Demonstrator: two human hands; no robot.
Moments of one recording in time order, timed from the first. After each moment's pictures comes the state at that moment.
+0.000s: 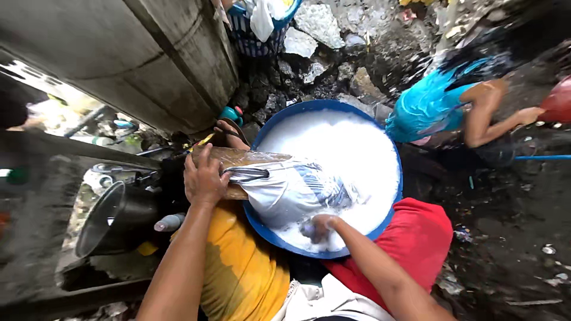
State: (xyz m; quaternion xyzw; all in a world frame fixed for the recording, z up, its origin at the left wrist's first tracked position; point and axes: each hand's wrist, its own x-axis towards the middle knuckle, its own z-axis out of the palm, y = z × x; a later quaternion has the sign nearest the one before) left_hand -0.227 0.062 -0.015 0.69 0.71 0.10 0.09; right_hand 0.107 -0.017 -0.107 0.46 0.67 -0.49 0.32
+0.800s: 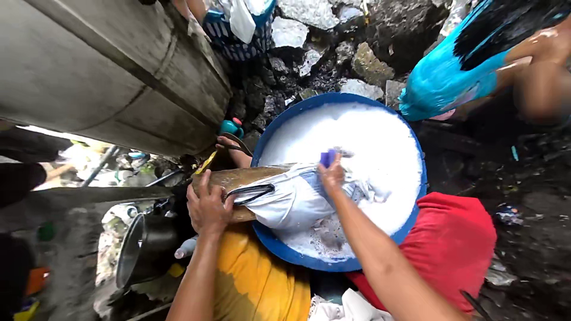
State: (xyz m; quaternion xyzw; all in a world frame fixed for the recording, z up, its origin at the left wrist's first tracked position) left_hand -0.230 0.060 -0.026 0.70 0.70 0.11 0.05; right_hand 0.089 0.099 -0.089 0.82 0.39 -0.34 -0.23
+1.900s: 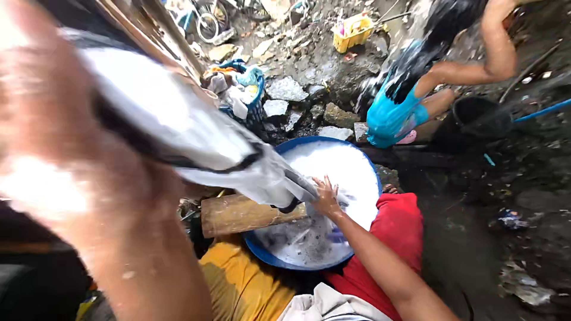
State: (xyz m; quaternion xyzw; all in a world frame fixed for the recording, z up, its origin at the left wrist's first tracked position) left_hand -0.082 0.001 0.300 0.66 0.28 0.65 0.25; right_hand 0.172 -0.007 0.020 0.66 0.61 -0.33 -0.30
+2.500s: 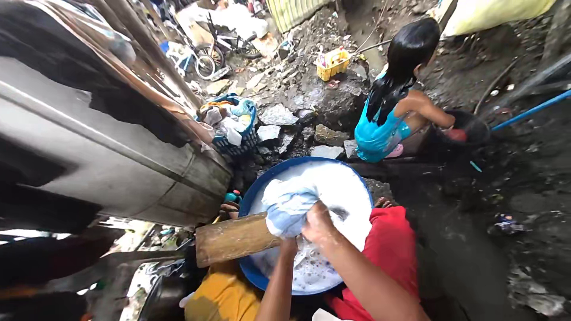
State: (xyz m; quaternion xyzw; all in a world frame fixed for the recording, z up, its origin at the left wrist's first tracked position) left_hand 0.036 -0.030 -0.002 0.39 0.59 0.42 0.57; right_hand 0.133 -0.044 0.142 0.39 0.13 -0.58 -0.70
